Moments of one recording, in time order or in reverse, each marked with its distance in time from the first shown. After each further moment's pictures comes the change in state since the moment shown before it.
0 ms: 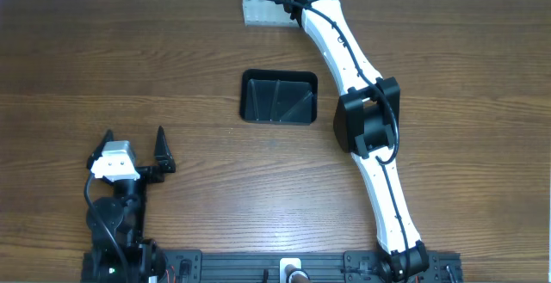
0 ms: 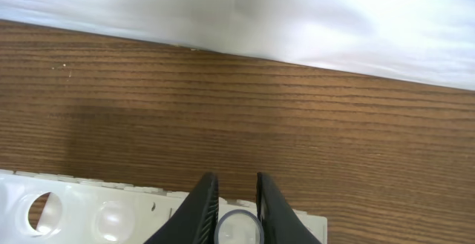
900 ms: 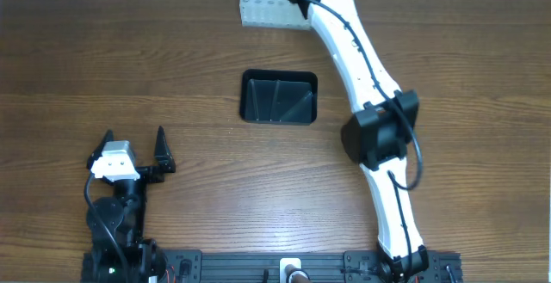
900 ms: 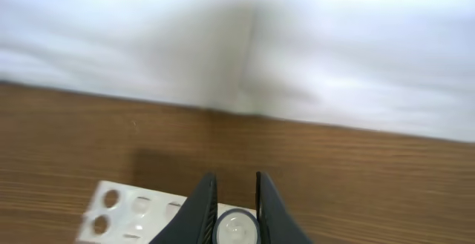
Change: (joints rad) left arm 0.000 0.000 0.000 0.000 0.000 0.000; right arm 0.024 -0.206 0.000 -0.051 0.003 0.001
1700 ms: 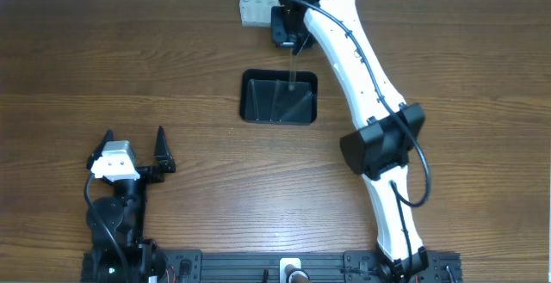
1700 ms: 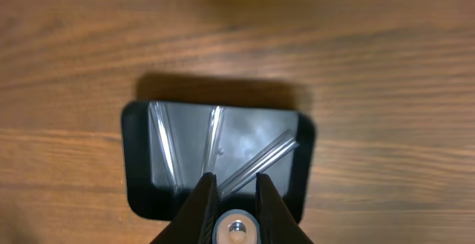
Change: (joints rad) left arm 0.000 0.000 0.000 0.000 0.000 0.000; right arm 0.055 -0.055 0.011 -0.792 -0.257 0.331
